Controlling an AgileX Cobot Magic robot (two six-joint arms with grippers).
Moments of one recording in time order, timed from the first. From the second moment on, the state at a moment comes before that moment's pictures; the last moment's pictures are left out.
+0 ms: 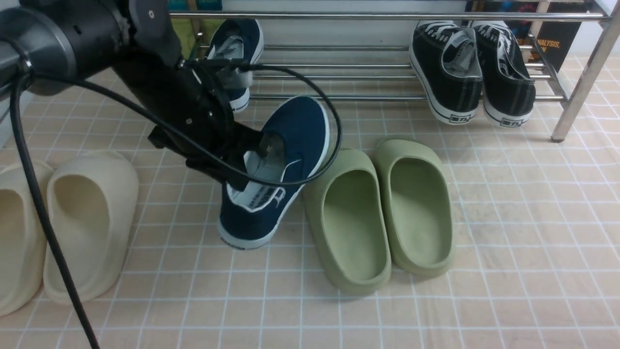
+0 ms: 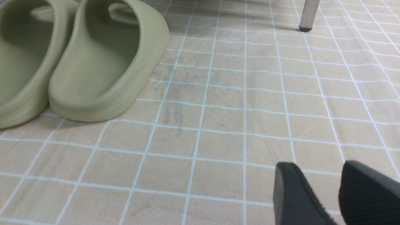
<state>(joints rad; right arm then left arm) 0.02 -0.01 0.02 0.16 0.37 -0.14 -0.31 1.82 -1.55 -0.28 1.09 0.17</state>
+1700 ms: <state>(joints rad) 0.02 -0.01 0.02 0.16 0.37 -0.14 -0.33 2.27 -2.14 -0.10 0.61 -0.17</state>
